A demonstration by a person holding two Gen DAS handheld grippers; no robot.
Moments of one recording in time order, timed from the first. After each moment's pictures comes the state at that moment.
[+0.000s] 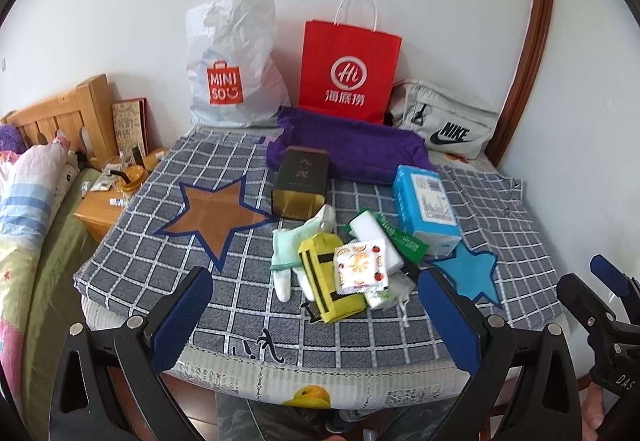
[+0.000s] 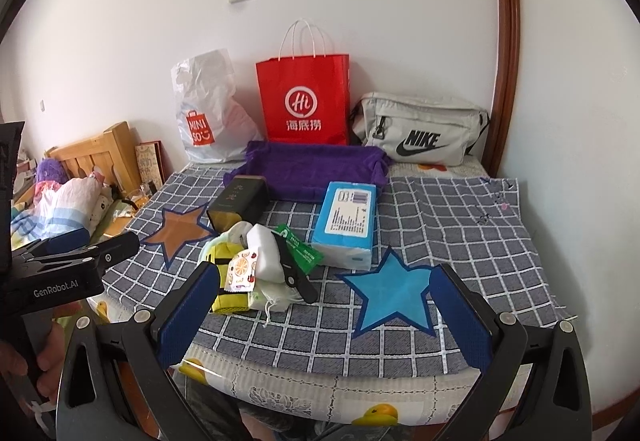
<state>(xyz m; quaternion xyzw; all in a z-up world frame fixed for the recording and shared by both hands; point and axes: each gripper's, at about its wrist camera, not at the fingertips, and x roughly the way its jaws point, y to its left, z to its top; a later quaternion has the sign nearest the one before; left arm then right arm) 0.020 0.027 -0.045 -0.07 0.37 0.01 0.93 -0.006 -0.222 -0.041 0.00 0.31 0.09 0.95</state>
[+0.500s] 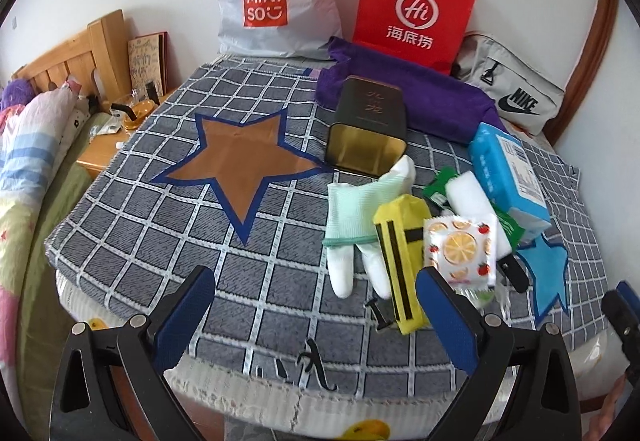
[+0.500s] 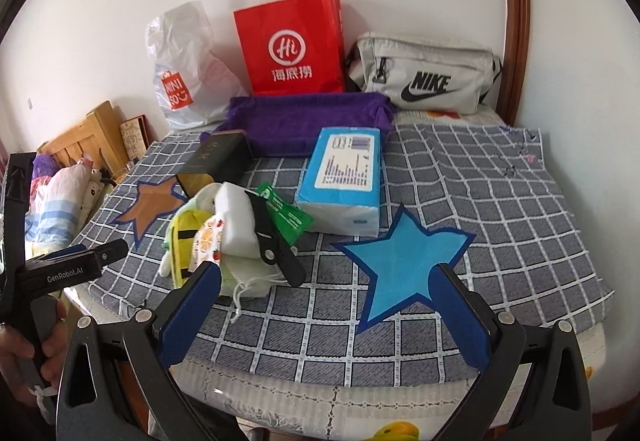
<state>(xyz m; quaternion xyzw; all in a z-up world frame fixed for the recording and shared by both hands) 0.084 0.070 -0.137 -0.10 0.45 0.06 0.89 0.056 -0.224 -0.124 0.03 0.37 0.09 0.92</state>
